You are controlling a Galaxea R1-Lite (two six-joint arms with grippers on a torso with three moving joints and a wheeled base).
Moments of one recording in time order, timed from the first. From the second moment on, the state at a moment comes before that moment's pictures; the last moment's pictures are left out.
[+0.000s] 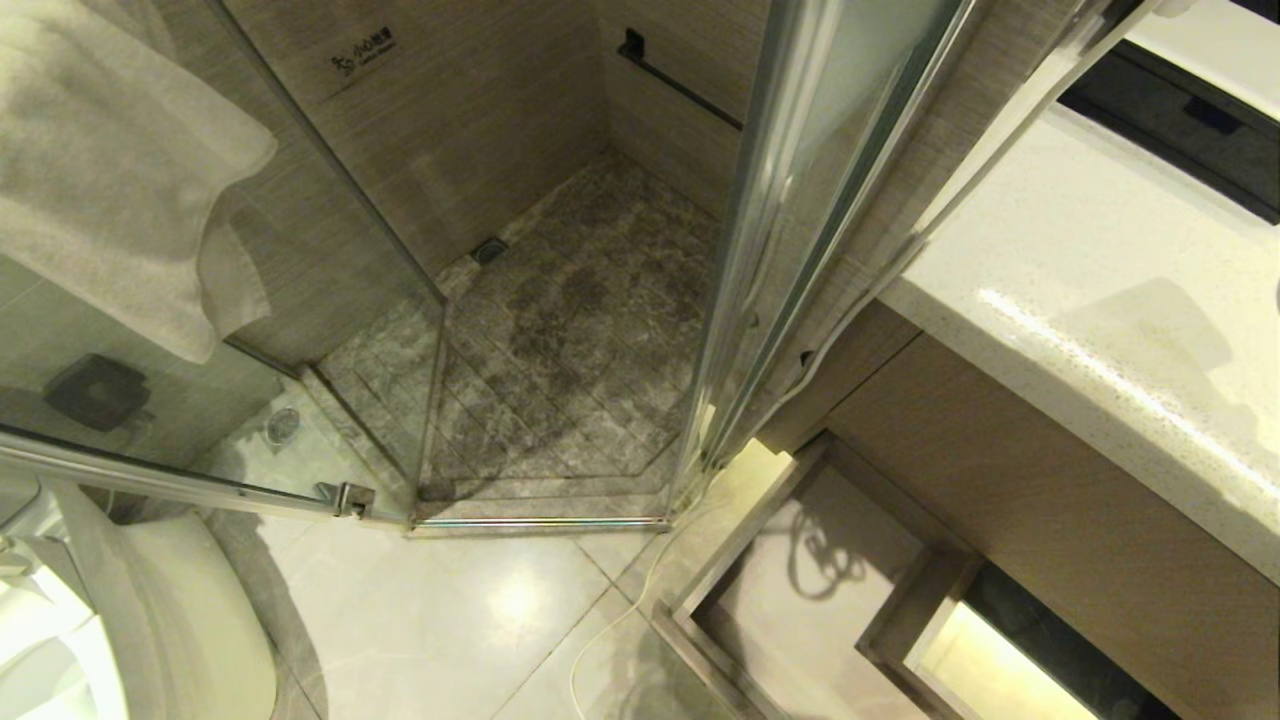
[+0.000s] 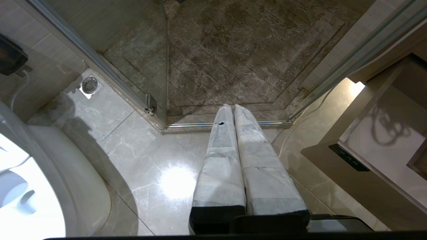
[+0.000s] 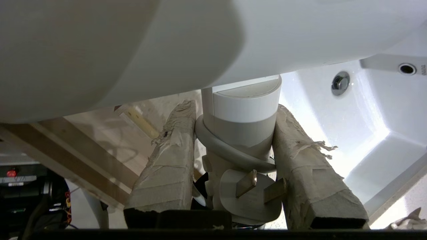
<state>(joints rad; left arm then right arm) 0.00 0.00 0.00 0.00 0.00 0.00 -0.13 1.01 -1.20 0.66 -0.19 -0.39</state>
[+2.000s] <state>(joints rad) 0.00 0.00 0.00 0.00 0.00 0.00 -0.06 0.57 -0.94 0.59 -0.19 -0.38</state>
